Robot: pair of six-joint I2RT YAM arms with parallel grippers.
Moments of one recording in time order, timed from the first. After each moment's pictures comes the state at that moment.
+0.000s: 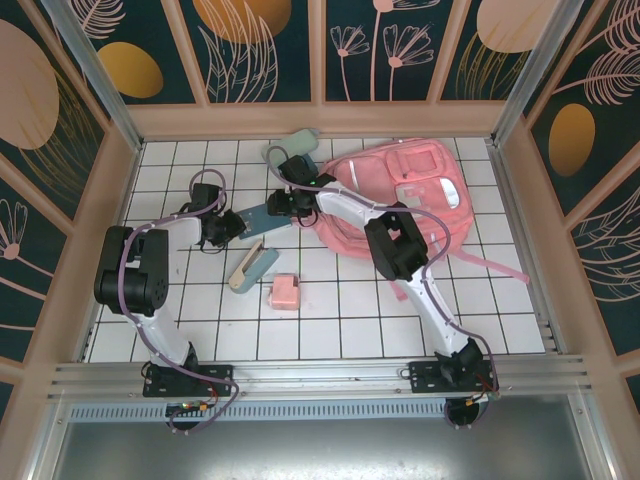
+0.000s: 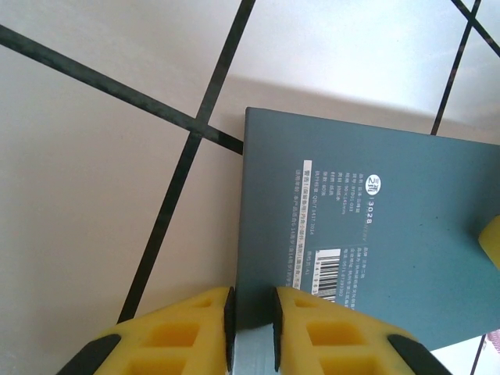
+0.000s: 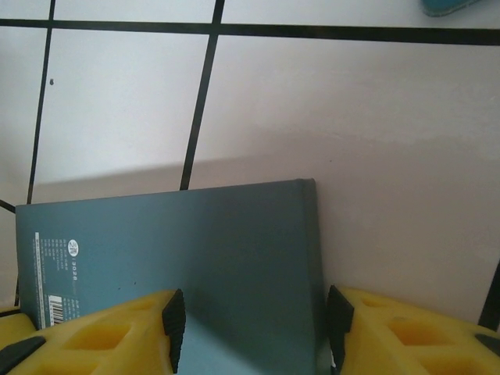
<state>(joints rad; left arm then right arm) -0.11 1.79 0.94 -0.17 0.23 -0.68 0.72 2.51 2.10 -0.54 -0.20 0.56</state>
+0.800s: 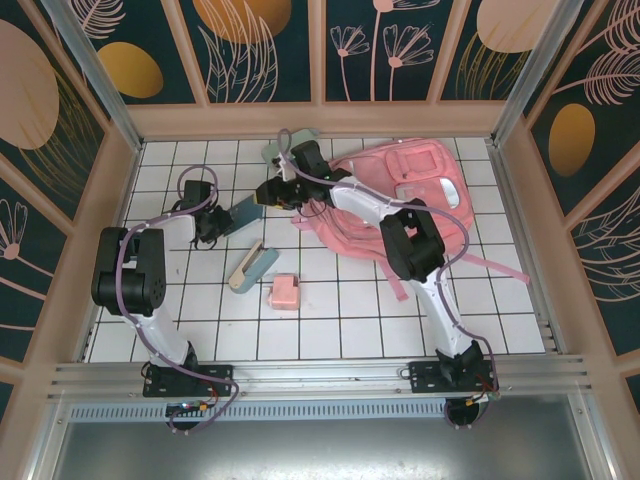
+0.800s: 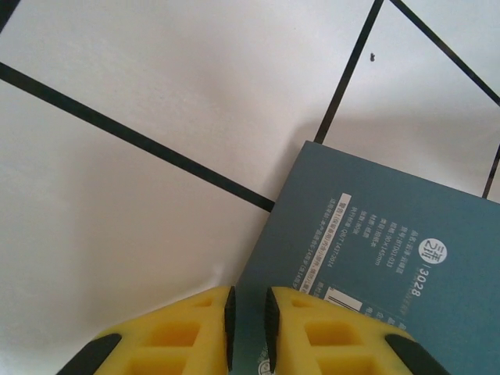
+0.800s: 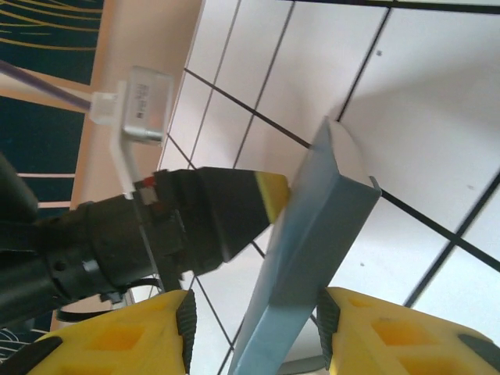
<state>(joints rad) -0.06 1.79 0.96 -0.17 0.12 -0.67 0.69 2.36 1.96 -0.27 -0.72 0.63</state>
